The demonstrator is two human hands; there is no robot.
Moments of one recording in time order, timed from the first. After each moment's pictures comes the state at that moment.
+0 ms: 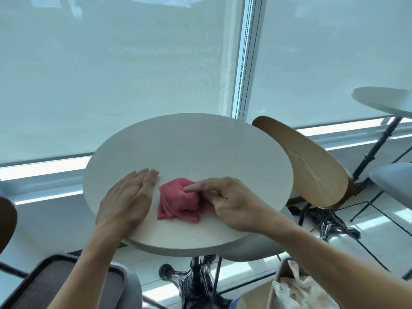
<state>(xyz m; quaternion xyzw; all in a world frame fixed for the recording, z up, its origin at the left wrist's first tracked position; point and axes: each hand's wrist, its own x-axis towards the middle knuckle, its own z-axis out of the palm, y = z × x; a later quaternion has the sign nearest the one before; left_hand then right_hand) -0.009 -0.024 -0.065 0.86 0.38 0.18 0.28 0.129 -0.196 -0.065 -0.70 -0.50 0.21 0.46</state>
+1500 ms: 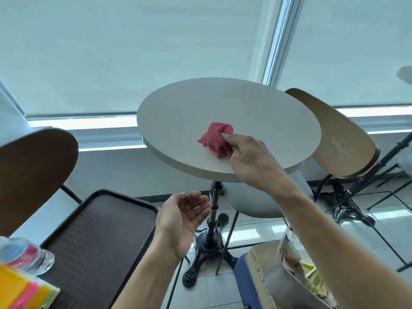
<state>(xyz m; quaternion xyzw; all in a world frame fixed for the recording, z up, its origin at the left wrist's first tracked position) -0.100 -0.136 -0.132 0.29 0.38 0.24 0.84 0.046 -0.204 -0.048 -0.84 -0.42 0.09 0.33</state>
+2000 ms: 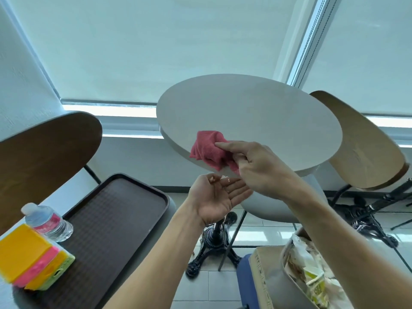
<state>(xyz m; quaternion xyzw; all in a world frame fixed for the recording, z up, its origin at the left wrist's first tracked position) -0.055 -0.132 -0.126 0.17 0.25 0.08 0.95 0.044 -0.210 -0.057 -0.75 -0.55 0.16 0.34</state>
